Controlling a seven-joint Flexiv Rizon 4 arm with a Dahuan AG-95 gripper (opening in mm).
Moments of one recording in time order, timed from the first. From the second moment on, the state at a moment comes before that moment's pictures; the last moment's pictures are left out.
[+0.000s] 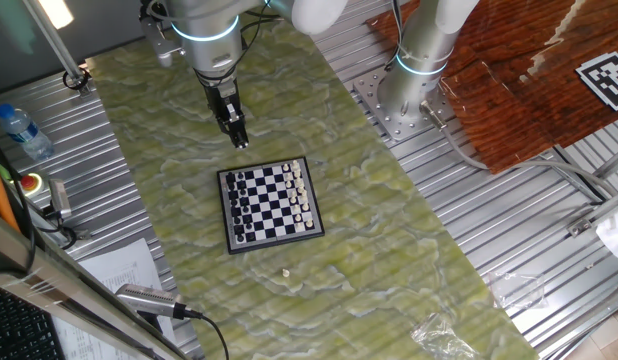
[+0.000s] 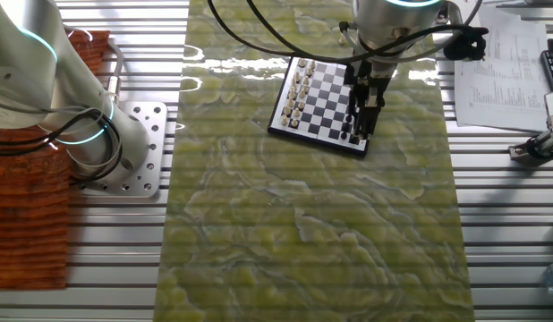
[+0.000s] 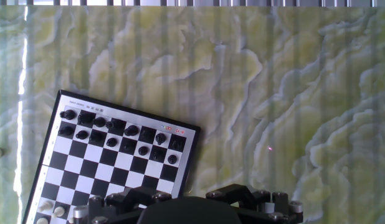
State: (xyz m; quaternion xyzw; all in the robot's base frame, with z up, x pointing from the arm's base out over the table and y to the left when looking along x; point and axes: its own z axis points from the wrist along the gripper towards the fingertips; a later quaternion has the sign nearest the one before) arm 0.500 0.000 0.170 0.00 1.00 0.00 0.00
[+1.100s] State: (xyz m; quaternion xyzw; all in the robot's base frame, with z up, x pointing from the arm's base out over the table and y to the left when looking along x) arm 0.499 0.000 0.171 0.00 1.00 -0.01 -0.01
